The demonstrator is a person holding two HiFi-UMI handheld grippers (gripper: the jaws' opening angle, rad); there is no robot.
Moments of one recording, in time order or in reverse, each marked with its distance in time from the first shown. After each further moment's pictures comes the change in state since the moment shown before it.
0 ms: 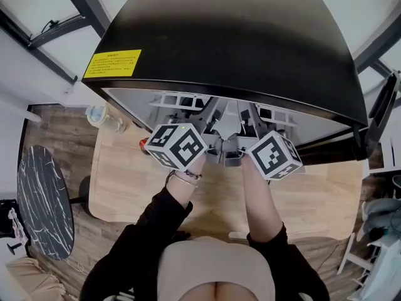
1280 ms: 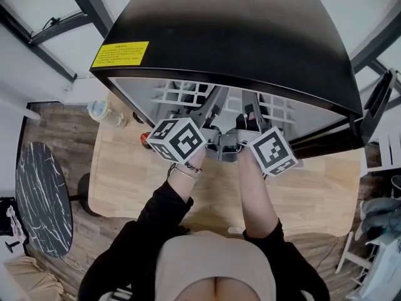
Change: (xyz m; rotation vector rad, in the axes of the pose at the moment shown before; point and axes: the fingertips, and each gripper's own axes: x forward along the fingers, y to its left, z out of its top) left arm -0.007 -0.001 -0.005 -0.057 -0.011 -0.024; right arm -0.010 -0.005 -0.001 0.137 -0.061 -0.033
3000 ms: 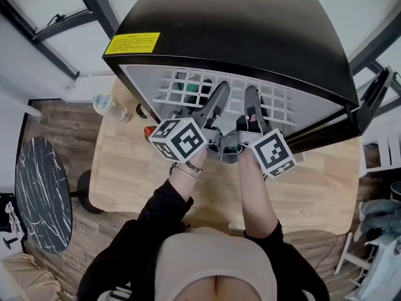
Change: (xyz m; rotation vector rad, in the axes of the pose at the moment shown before) left arm -0.021 -0.009 -0.004 -0.022 0.008 -0.004; right arm -0.023 0.005 -0.005 0.035 -0.009 -0.015
